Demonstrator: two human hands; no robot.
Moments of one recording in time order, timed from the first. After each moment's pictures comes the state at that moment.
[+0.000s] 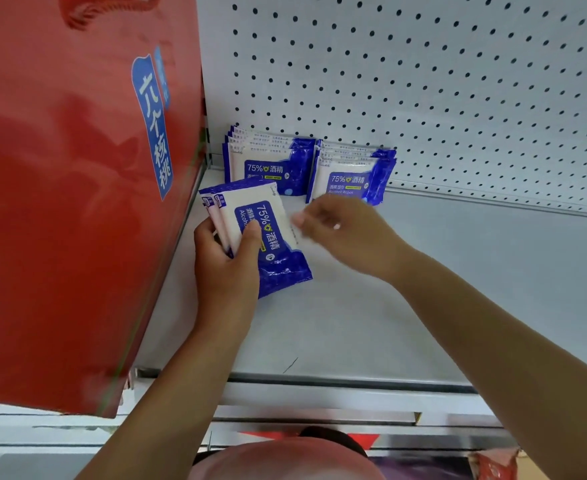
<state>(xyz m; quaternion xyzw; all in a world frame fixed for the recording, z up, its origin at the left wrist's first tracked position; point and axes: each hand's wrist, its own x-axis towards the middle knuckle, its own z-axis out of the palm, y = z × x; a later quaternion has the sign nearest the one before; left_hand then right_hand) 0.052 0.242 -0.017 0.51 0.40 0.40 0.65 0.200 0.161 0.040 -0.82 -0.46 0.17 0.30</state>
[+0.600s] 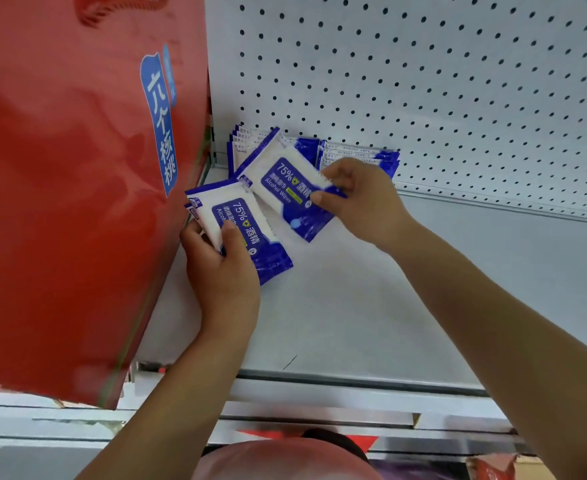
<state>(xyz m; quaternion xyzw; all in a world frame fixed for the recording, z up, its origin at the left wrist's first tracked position) 0.055 0.240 -0.019 0.47 0.44 0.48 0.60 0.231 0.177 0.043 -0.80 -0.41 0.13 0.42</state>
